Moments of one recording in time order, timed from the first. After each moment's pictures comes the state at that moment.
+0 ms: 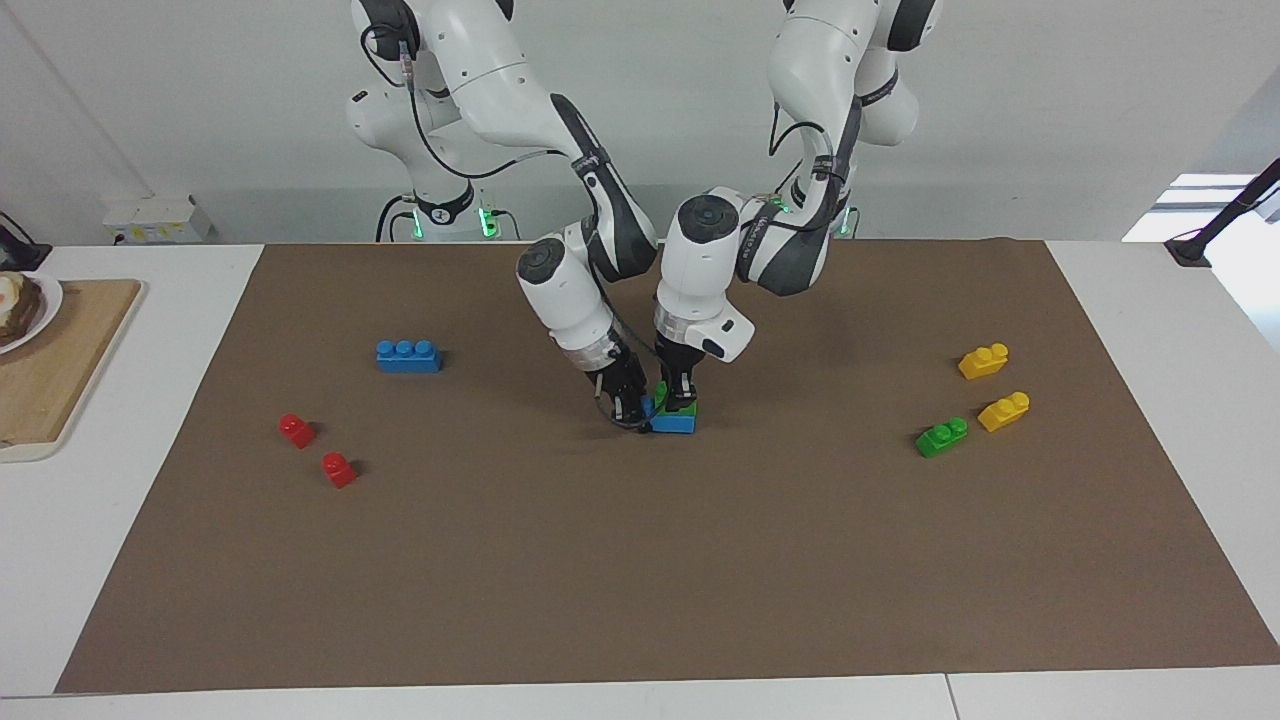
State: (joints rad) left arm -0.62 0.34 -0.05 -1.84 -0.01 2.30 -2.28; right arm 0.65 0.42 -0.06 -2.00 0.66 2.73 1.69
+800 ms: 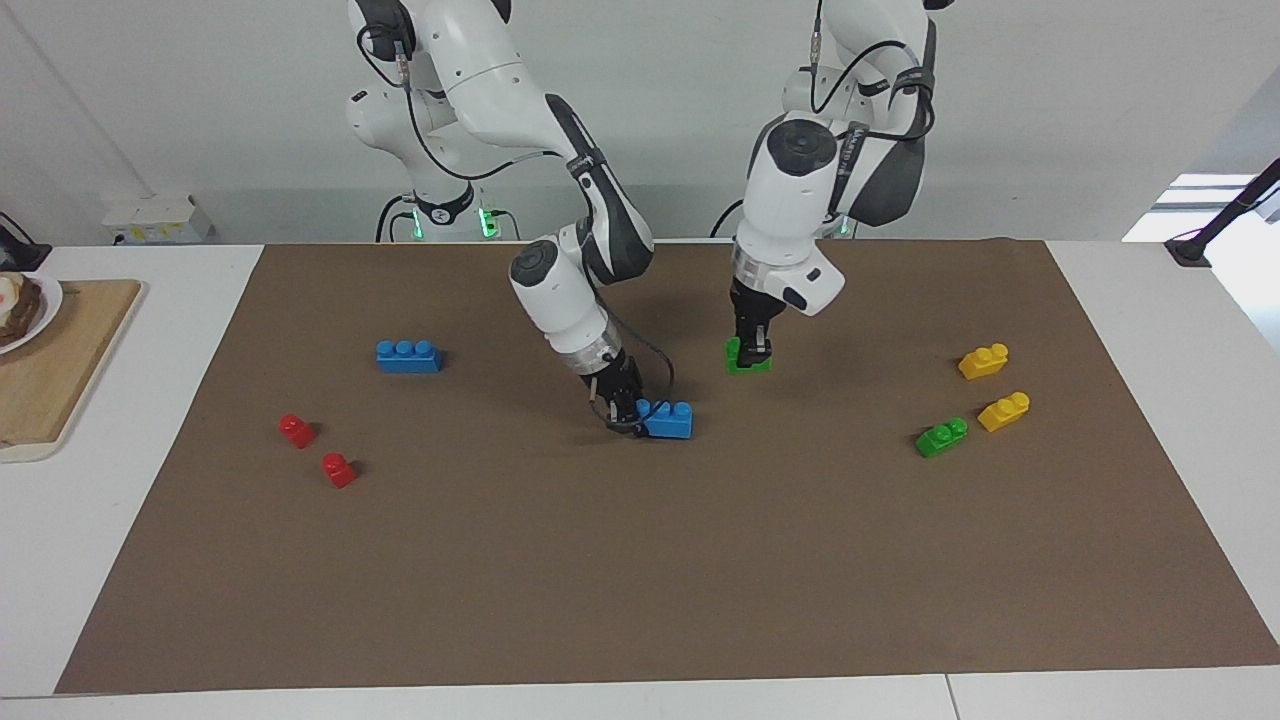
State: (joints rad) left arm -0.44 0.11 -0.04 -1.84 -0.01 1.96 -1.88; right arm 0.59 0.41 -0.06 -1.96 0.66 2.66 1.66
